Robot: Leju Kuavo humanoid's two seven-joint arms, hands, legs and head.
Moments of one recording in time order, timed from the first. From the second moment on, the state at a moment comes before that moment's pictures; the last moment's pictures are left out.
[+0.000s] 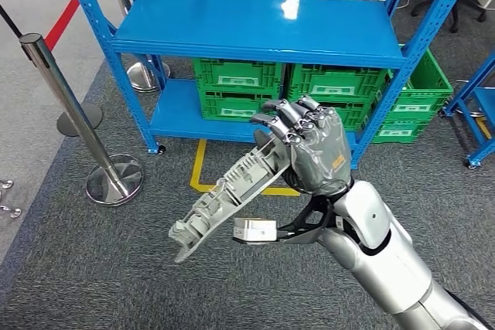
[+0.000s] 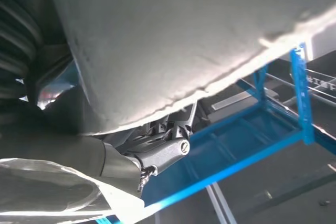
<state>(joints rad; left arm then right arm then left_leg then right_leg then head) 0.42 0.45 -0.88 -1.36 -0.04 0.70 0.55 -0.47 -0.16 0.74 -1.74 1.02 -0.52 -0.04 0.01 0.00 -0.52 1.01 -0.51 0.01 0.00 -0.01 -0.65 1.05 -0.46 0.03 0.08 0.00</state>
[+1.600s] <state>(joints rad) 0.43 0.44 -0.88 -1.36 0.00 0.70 0.49 -0.49 -0.16 0.74 -1.74 0.99 -0.49 -0.03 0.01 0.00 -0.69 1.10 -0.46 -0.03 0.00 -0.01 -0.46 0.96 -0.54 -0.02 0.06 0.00</state>
